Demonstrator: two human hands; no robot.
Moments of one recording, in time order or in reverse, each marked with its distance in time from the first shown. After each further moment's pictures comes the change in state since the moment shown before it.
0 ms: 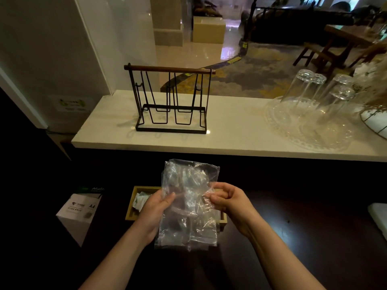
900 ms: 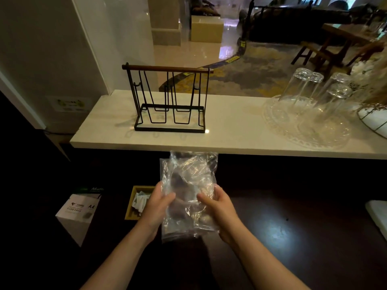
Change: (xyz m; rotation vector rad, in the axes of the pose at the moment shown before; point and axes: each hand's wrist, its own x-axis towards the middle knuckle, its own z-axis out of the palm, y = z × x) left_hand -0.004 0.007 0.009 0.136 0.021 0.094; right_hand -0.001 0.024 0.032 0.049 0.083 -0.028
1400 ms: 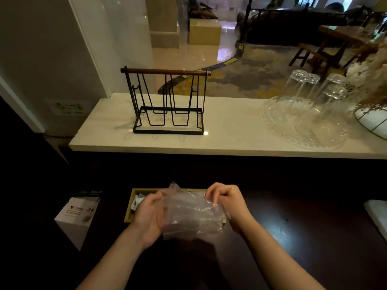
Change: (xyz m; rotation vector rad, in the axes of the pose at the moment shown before) left_hand -0.006 0.005 -0.010 -0.548 -0.155 -0.302; right_hand 0.009 -0.020 -0.027 -0.305 -0.072 -0.281
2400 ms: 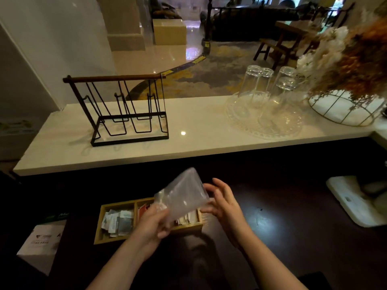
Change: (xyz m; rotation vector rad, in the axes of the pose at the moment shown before) left_hand 0.033 -0.035 0.048 0.291 0.054 -0.004; right_hand -0.036 0.021 -0.046 0.372 0.183 0.019
